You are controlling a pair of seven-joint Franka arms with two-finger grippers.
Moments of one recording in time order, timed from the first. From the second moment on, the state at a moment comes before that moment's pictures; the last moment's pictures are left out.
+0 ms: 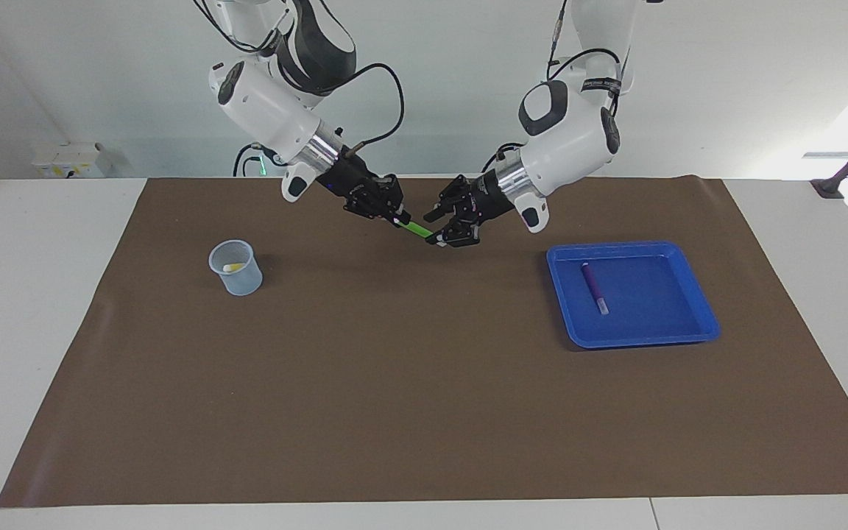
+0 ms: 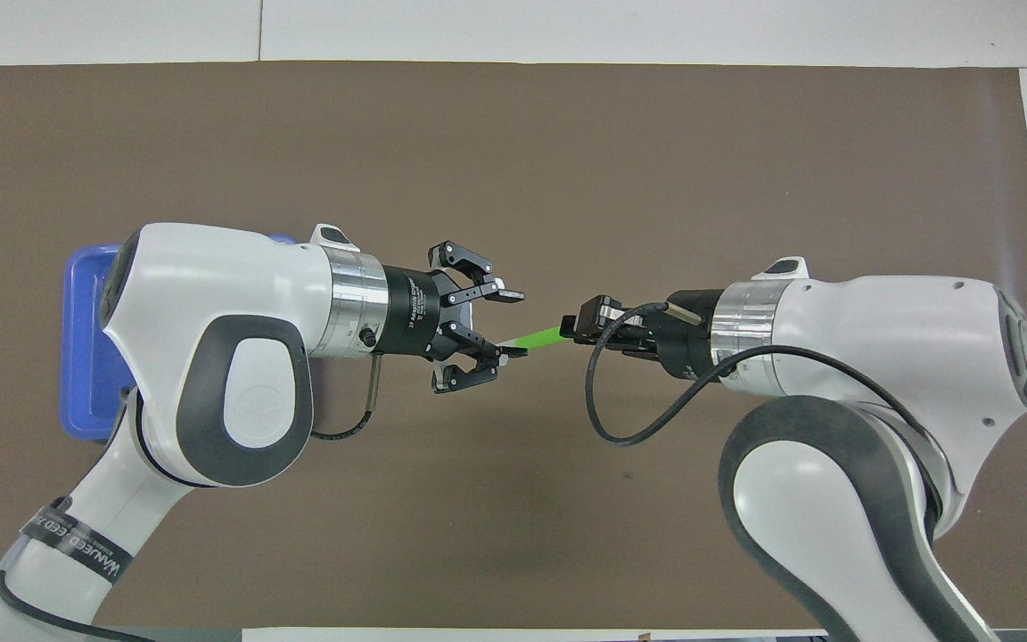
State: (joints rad) left arm 0.01 0.05 -0.58 -1.97 -0.92 2.22 -1.61; right arm 0.36 -0.12 0.02 -2.12 0.72 2.22 0.22
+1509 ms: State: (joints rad) left arm 0.42 0.07 -0.56 -2.10 -0.08 2.03 -0.32; right arm -0.08 -0.09 0.00 -2.12 0.05 1.94 -0.42
